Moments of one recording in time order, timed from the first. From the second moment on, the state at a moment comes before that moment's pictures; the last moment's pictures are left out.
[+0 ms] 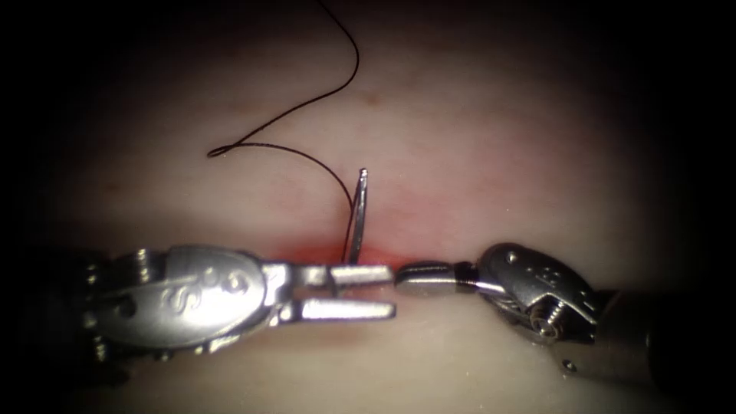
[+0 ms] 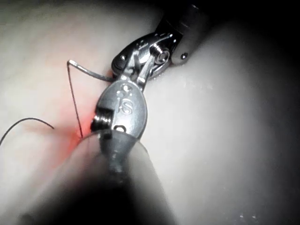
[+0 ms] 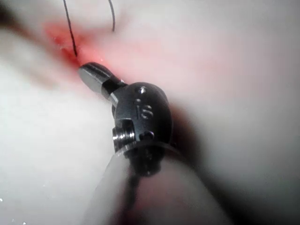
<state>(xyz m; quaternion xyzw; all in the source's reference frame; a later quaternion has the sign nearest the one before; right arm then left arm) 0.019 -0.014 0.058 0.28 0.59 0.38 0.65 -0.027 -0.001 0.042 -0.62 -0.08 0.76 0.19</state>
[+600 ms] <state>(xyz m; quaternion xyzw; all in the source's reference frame) 0.018 -0.010 0.056 0.35 0.54 0.49 0.58 -0.028 -0.007 0.051 -0.56 0.12 0.81 0.06</state>
